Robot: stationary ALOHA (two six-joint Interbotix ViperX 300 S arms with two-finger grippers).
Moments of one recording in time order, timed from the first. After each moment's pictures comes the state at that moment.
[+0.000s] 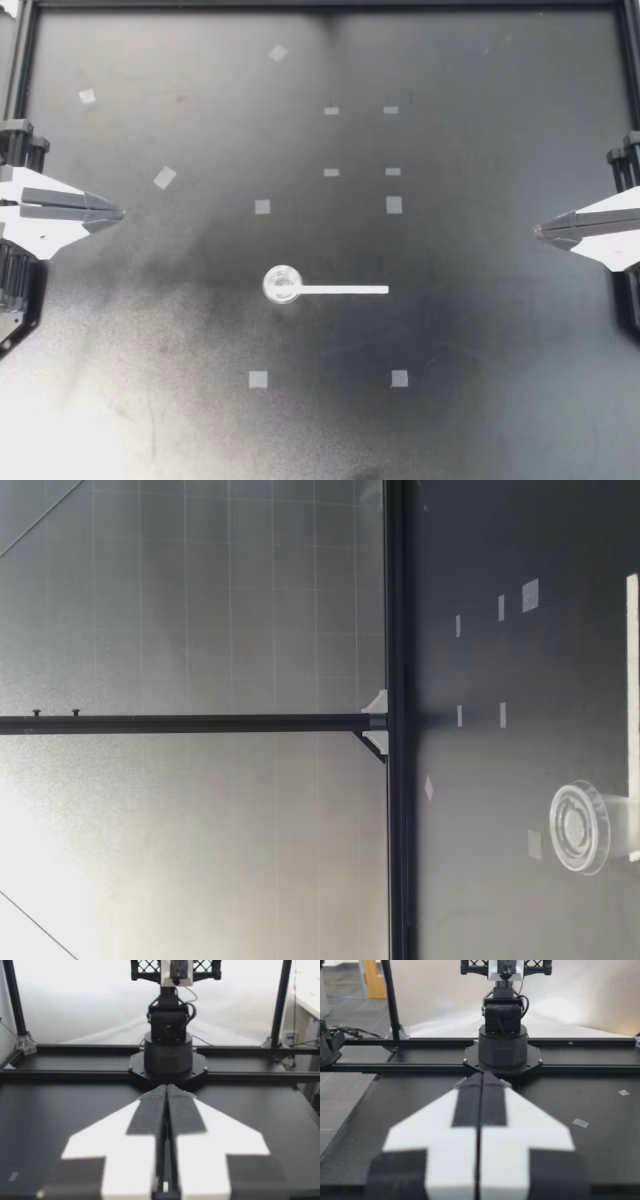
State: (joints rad) left arm 0.00 -0.97 1.19 0.00 -0.29 0.00; right arm 0.01 -0.97 1.19 0.00 -0.29 0.00
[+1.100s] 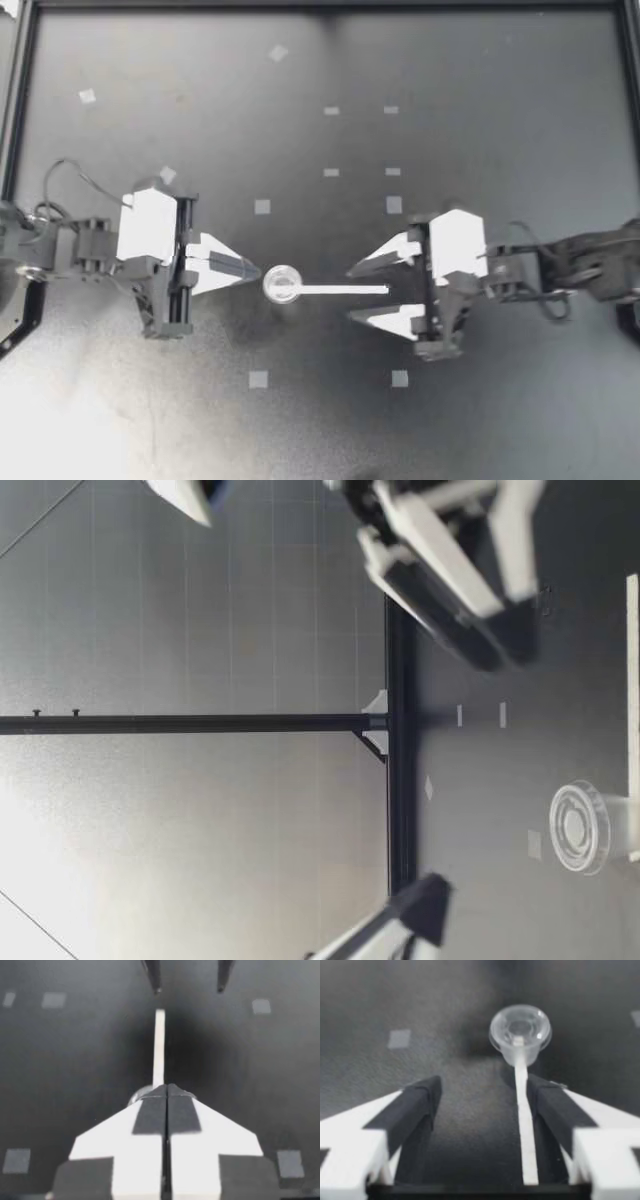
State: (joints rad) left arm -0.02 -0.17 1.05 -0.03 -0.37 -0.01; right arm 0.01 0.19 0.94 0.00 -0.73 0.10
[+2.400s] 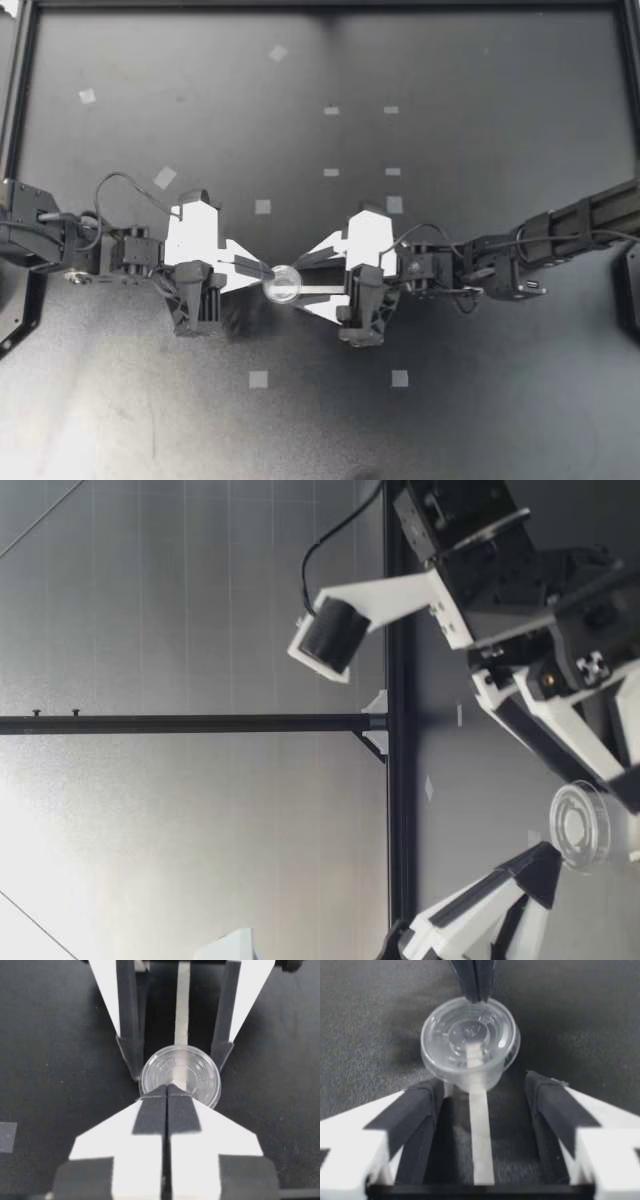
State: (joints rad) left arm 0.01 0.06 1.02 -0.03 -0.46 0.00; right arm -0.05 0.50 0.67 -0.02 -0.71 0.12
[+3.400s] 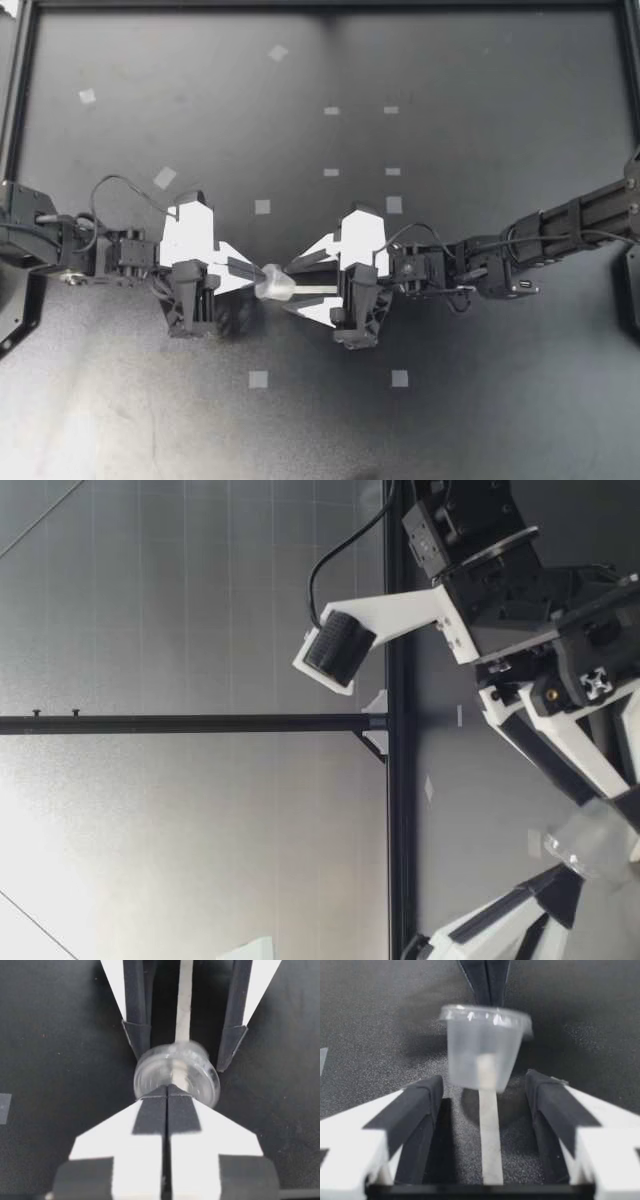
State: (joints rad) left arm 0.01 0.07 1.04 -0.03 -0.47 -0.03; right arm -0.06 0.52 0.65 -0.08 -0.71 0.17
